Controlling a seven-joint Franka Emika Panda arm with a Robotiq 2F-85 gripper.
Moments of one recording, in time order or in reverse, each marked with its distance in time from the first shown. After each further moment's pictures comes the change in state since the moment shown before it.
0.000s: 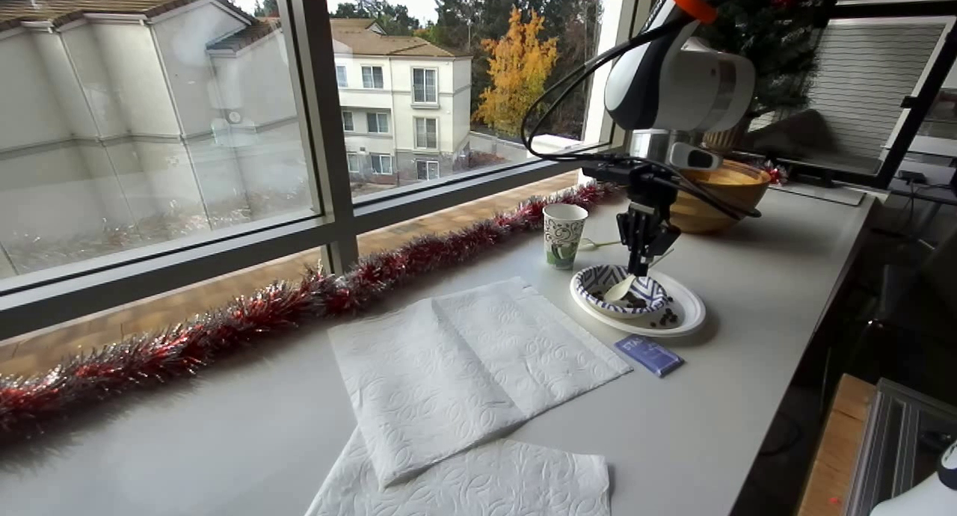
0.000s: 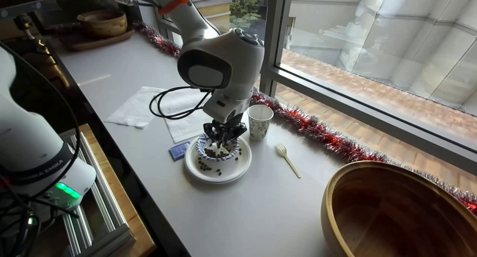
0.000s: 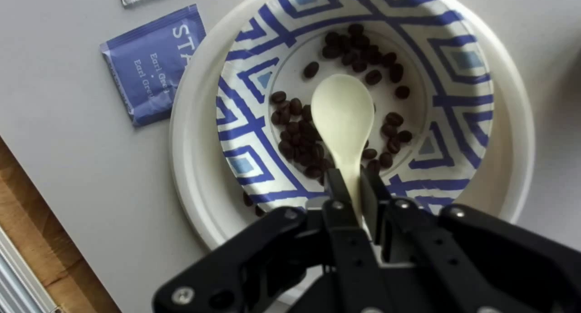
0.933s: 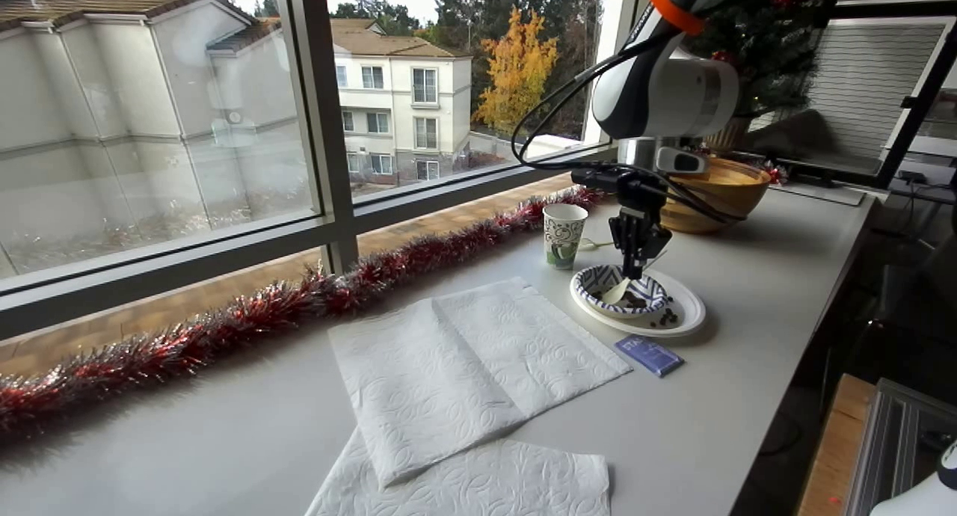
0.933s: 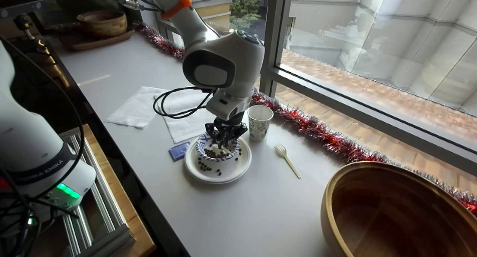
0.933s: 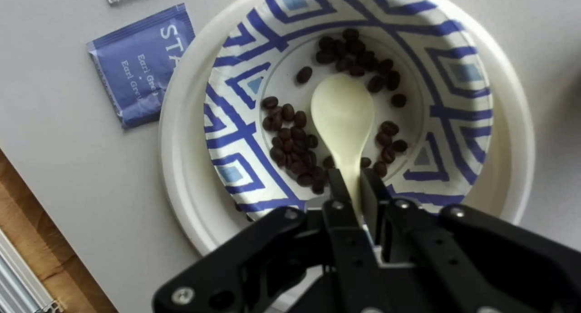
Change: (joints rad) arm 0.039 0.038 -0.009 0.030 -0.052 -0.001 0.059
